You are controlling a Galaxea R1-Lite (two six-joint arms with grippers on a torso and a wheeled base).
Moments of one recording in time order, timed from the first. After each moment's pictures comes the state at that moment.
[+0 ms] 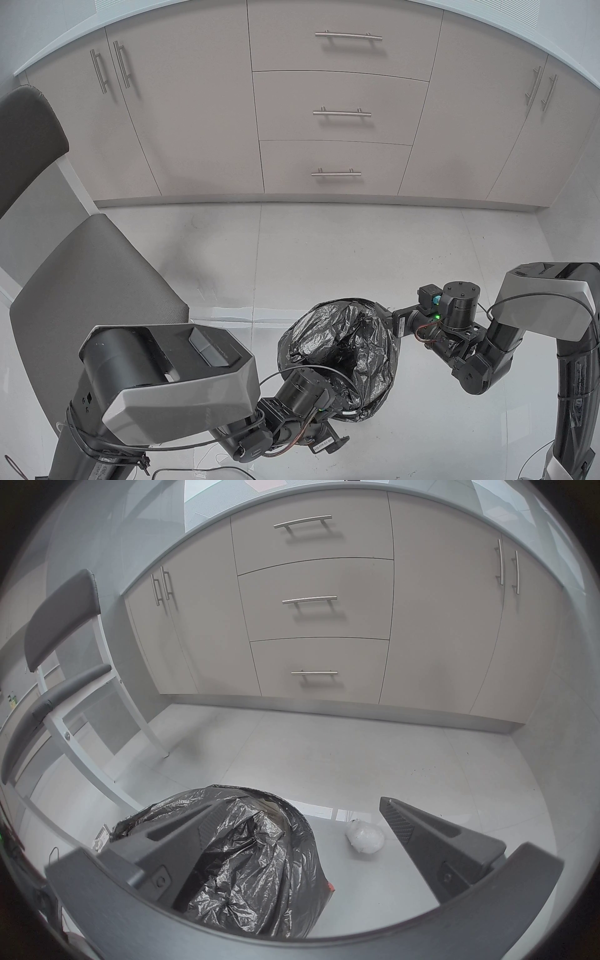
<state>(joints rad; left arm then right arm) -0.84 2.48 -0.89 -0.77 -0.06 0.29 0.38 2.37 -0.74 -1.41 -0.13 -0.02</state>
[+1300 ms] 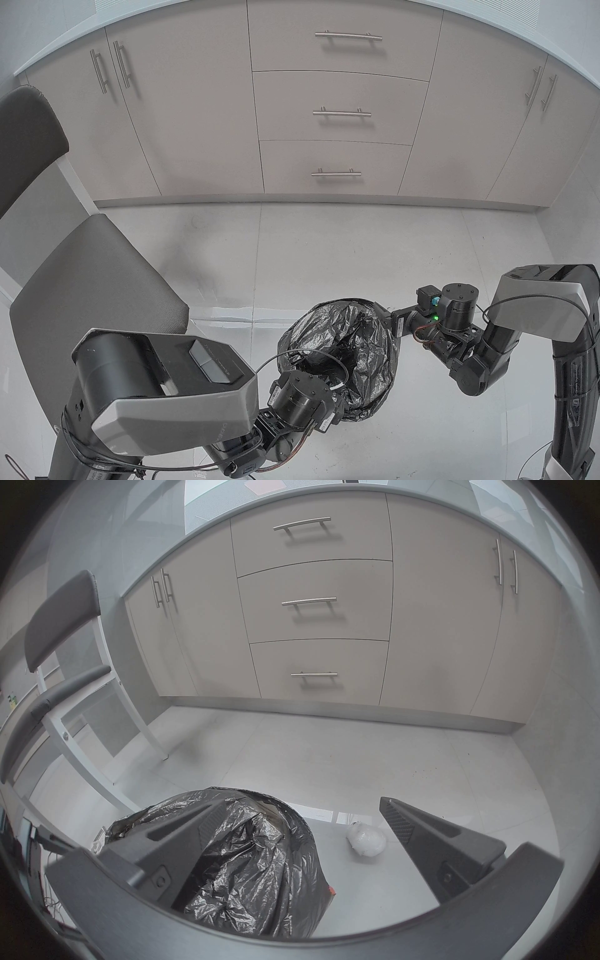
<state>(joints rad) -0.89 2.44 -0.76 -1.05 0.36 -0.10 0.38 2.39 -0.75 -1.45 -0.14 -0.02</state>
